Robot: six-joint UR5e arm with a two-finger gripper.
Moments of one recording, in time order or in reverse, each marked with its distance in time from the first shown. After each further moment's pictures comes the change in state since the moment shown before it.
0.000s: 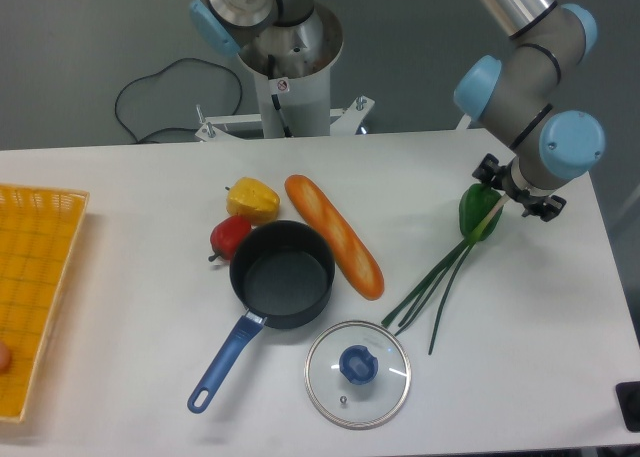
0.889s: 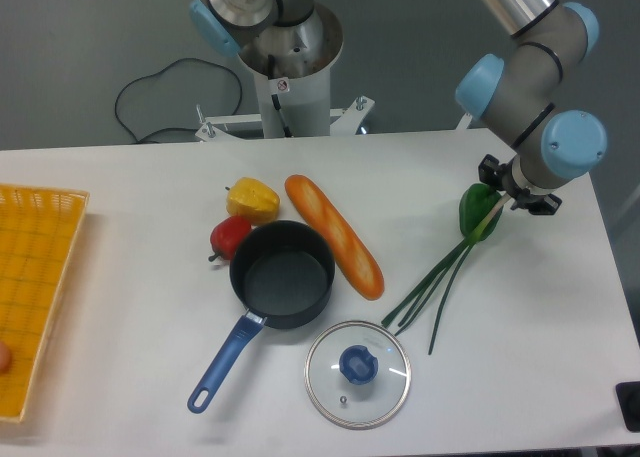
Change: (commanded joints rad) arm -0.002 0.002 0.011 -0.038 0.002 -0.002
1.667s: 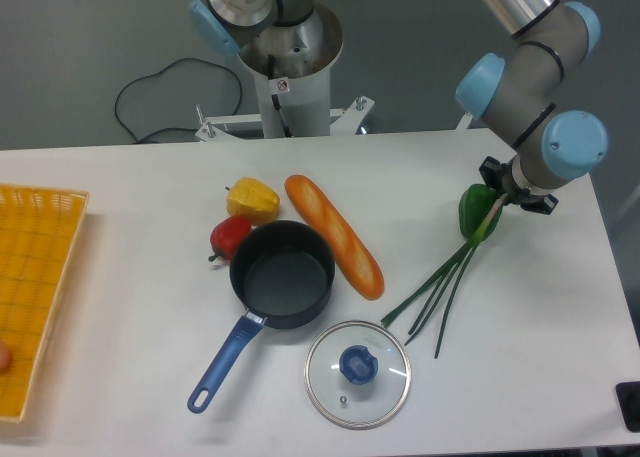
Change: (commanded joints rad) arm -0.005 0.000 0.041 -0.044 -0.002 0.000
